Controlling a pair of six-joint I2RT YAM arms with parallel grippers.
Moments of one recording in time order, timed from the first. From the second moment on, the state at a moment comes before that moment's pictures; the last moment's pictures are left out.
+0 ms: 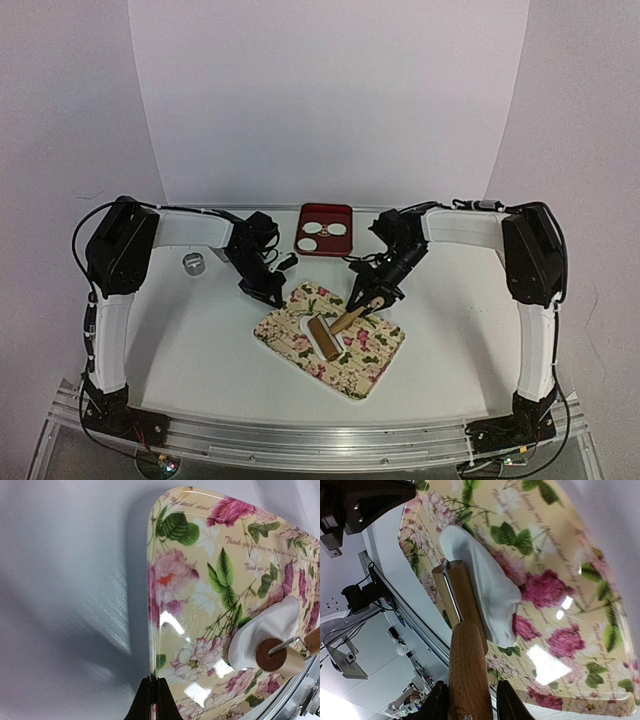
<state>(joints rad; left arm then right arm) -0.63 2.14 1.54 -0.73 0.39 -0.05 0.58 2.11 1.60 -1.00 -0.78 0.34</state>
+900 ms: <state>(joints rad) -0.63 2.13 1.51 -0.65 0.42 -0.08 0.57 2.08 1.52 -0.94 -0.77 0.35</state>
